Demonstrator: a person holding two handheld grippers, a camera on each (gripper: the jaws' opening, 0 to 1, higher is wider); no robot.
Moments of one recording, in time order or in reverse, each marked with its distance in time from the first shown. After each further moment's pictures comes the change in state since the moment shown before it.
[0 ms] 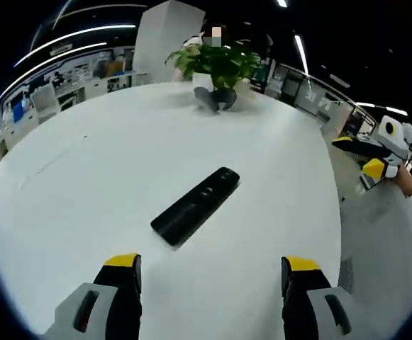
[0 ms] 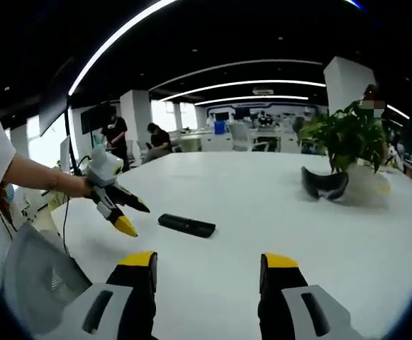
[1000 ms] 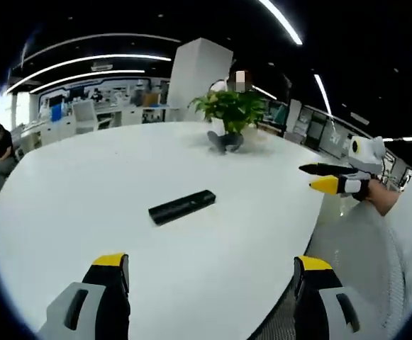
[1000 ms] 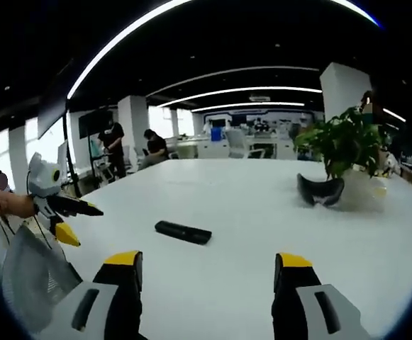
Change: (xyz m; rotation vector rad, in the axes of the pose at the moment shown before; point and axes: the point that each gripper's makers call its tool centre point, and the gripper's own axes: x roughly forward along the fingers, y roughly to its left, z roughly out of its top) left arm -0.082 -0.080 -0.012 -0.156 -0.291 0.125; right arm -0.002 -0.003 0.006 -0.009 -0.034 -0.028
